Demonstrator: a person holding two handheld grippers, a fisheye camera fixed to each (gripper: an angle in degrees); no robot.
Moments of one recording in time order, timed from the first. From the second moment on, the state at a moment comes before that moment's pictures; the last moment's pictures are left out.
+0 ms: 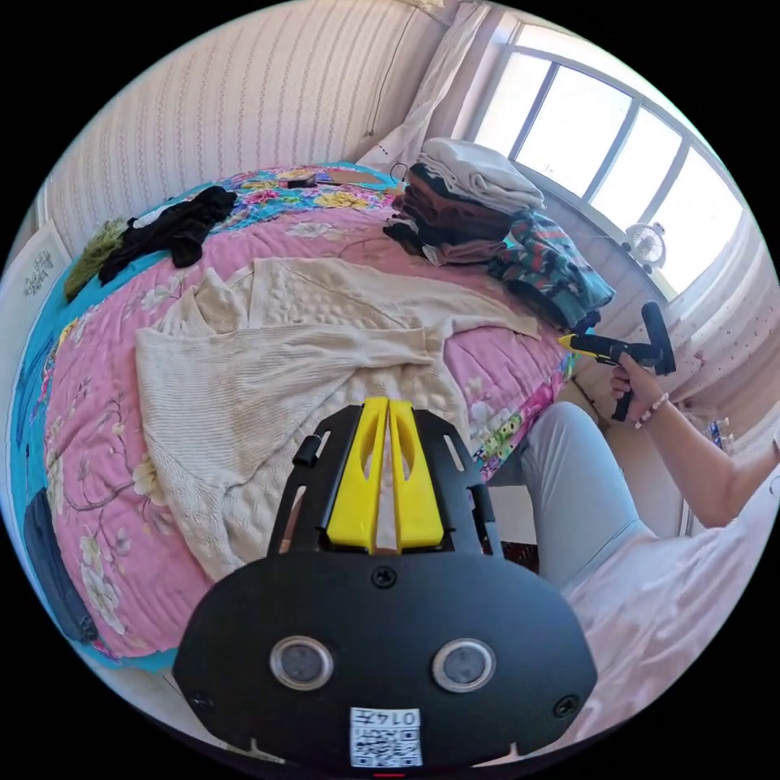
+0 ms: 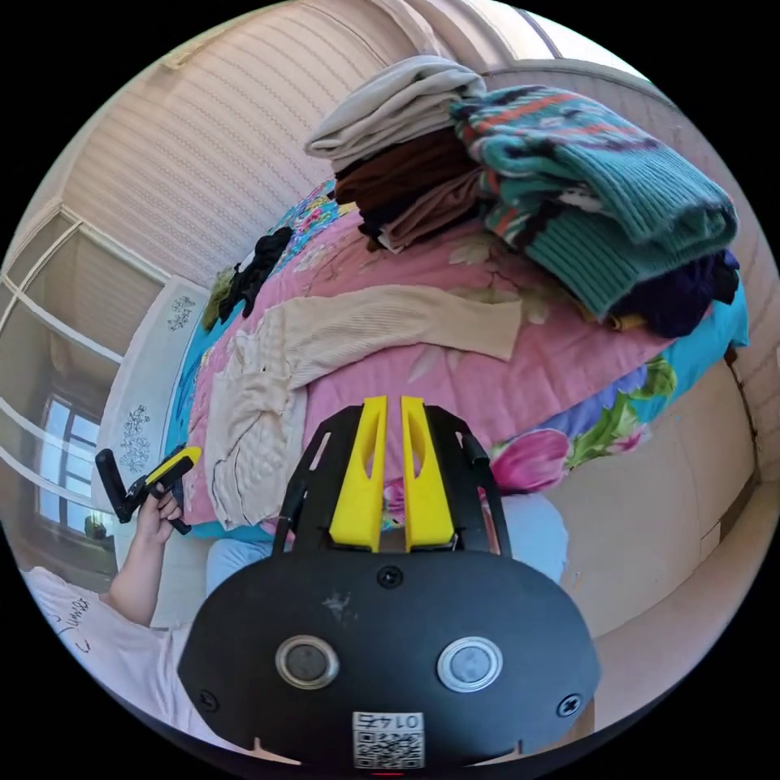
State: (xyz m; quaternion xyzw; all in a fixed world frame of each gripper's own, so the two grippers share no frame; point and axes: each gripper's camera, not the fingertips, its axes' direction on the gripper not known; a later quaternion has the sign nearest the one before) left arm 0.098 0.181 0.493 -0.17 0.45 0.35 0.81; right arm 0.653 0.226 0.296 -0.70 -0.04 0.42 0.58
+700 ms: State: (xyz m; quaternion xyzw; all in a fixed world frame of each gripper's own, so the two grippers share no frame) left arm 0.473 0.254 0.419 -0.16 0.48 0.58 0.64; right arm 0.734 0.252 0.215 -0.57 0.10 0.51 0.64
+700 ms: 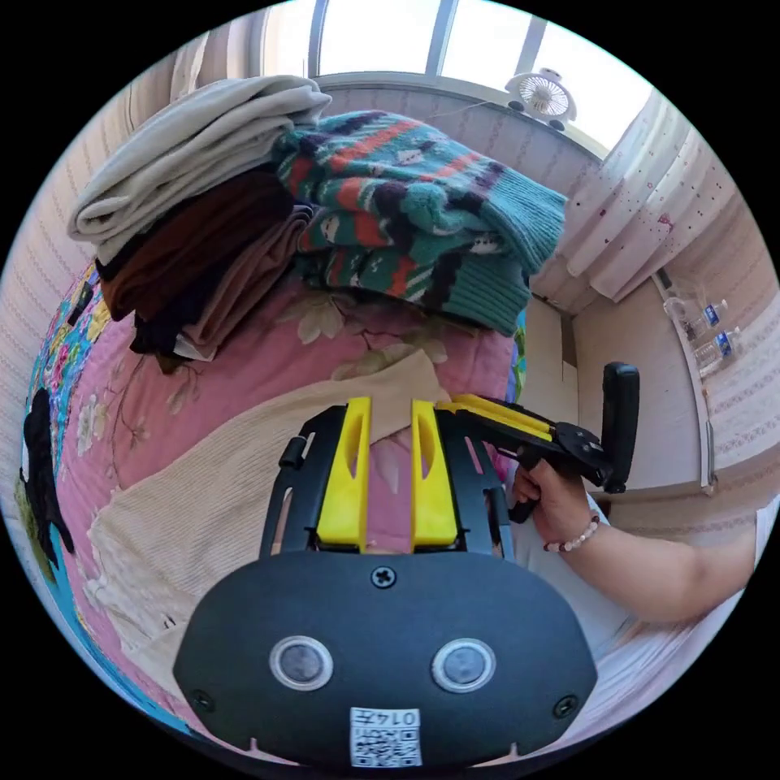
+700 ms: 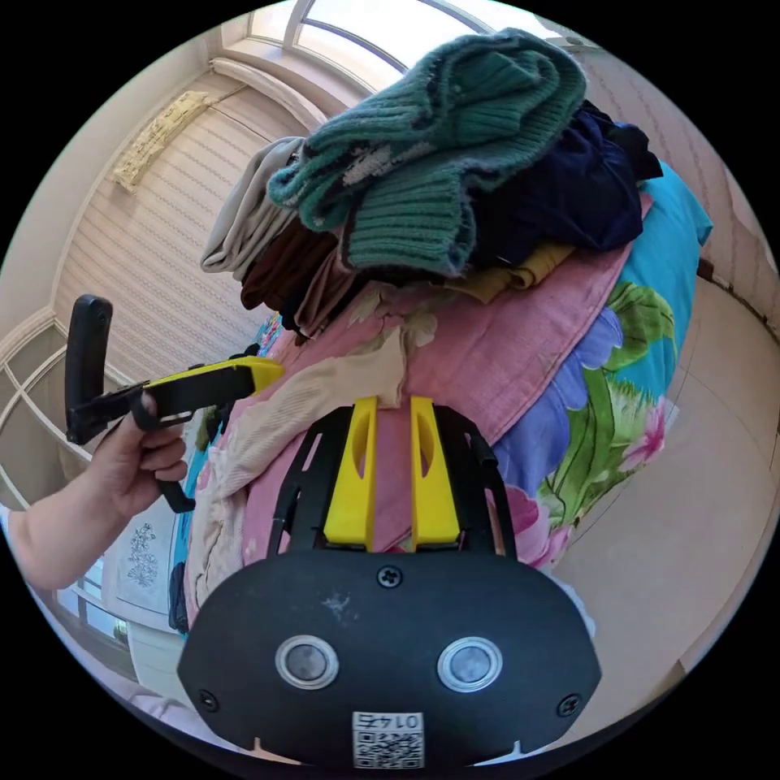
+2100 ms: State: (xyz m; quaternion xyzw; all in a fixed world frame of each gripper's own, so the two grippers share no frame) left arm -0.023 -0.071 0.572 -0.11 0.39 0.16 0.90; right arm 0.361 0.003 0.451 -0.49 -0.53 0.39 0.57
